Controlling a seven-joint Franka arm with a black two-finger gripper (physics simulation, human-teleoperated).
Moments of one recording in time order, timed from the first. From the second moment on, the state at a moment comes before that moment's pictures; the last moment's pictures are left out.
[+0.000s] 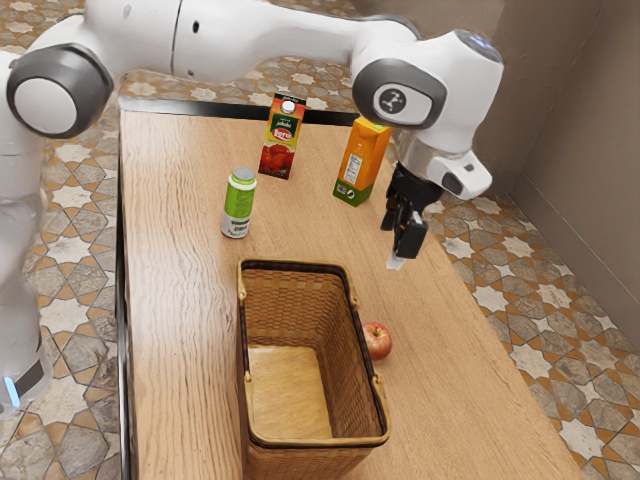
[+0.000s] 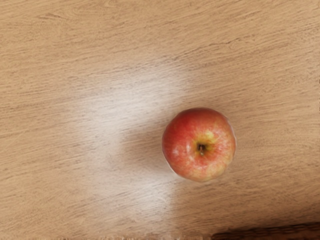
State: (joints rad) arm -0.26 0.16 -0.03 -1.41 0.02 1.53 -0.05
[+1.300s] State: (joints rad) arm -0.26 0.13 -0.05 -1.86 -0.03 2.05 -0.12
